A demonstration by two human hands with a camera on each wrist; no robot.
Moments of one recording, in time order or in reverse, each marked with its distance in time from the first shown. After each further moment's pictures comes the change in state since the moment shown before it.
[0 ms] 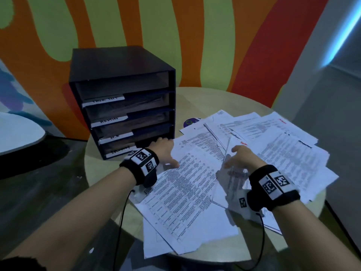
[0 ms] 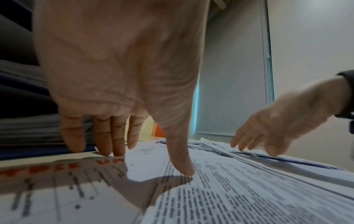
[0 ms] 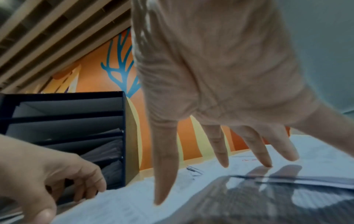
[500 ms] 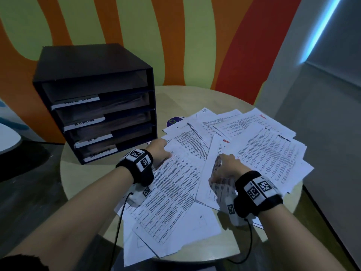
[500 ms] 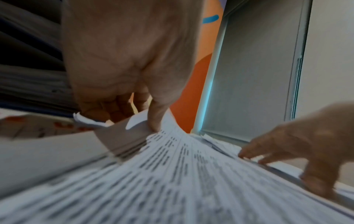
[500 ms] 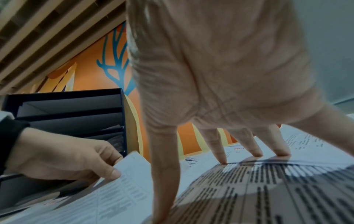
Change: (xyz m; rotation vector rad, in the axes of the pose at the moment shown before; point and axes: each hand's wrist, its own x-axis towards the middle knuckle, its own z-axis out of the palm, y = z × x) left_hand 0.032 0.032 0.014 -0.414 0.115 -0.052; right_hand -0.010 0.028 0.008 -0.293 -0.090 0.003
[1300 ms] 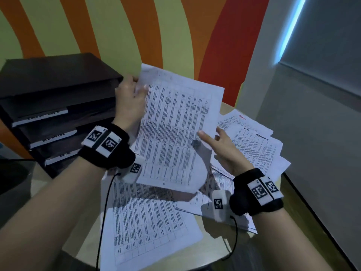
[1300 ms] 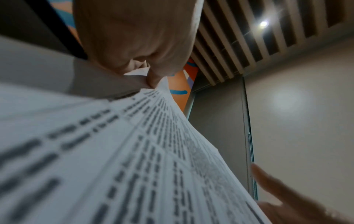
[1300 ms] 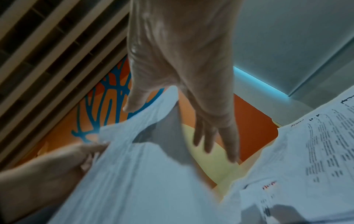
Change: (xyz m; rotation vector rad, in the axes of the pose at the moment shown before) left_hand -0.030 0.102 -0.111 -0.509 0.826 0.440; right_hand -0.039 0.012 -0.052 1.220 0.123 -0.320
